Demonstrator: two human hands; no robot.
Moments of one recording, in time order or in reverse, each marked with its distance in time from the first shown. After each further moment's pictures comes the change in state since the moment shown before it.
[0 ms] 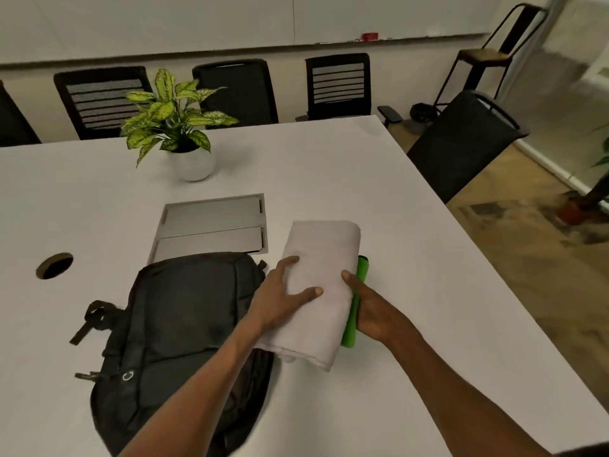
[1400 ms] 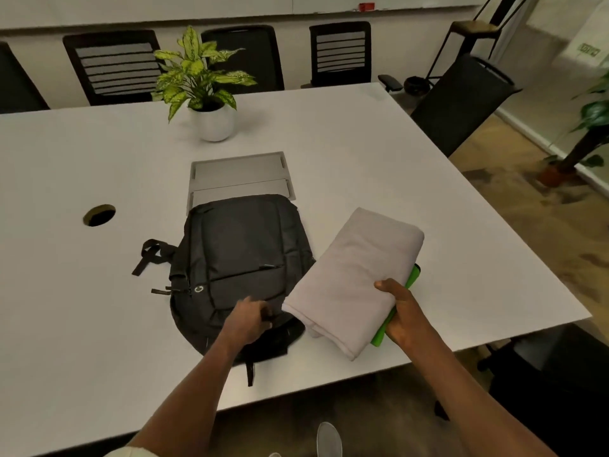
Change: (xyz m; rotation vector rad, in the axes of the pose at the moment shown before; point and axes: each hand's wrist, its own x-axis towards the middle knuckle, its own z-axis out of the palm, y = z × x) left_hand -0.173 -0.213 -0.066 0.689 -0.231 -0.072; right_hand -0.120 0.187 0.058 0.190 0.350 -0.303
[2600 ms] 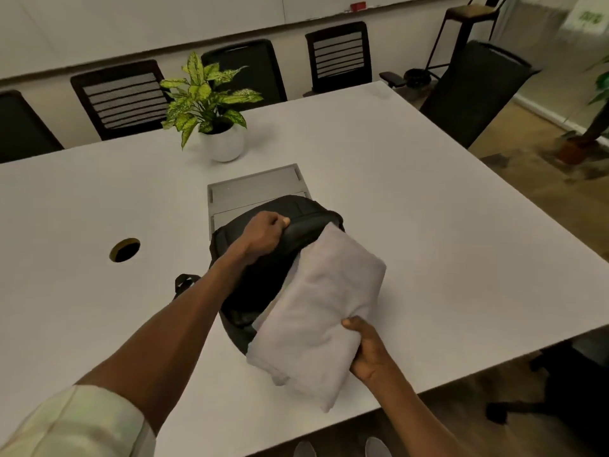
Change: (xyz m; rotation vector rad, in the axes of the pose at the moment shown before) left_hand 0.066 0.028 -0.222 -0.442 0.224 0.121; right_hand 0.021 0.129 0.086 0.131 -0.075 0.189
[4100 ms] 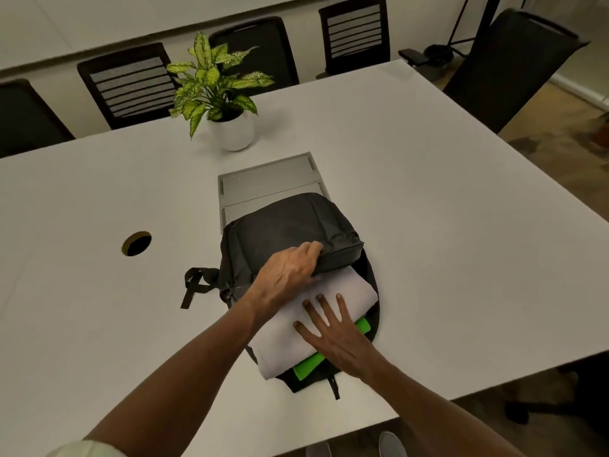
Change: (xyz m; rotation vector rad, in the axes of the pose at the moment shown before) left_hand -0.034 -0.030 0.041 0.679 -0.079 0.449; right_hand 0.078 0.032 0.003 -2.690 -0.403 -0.796
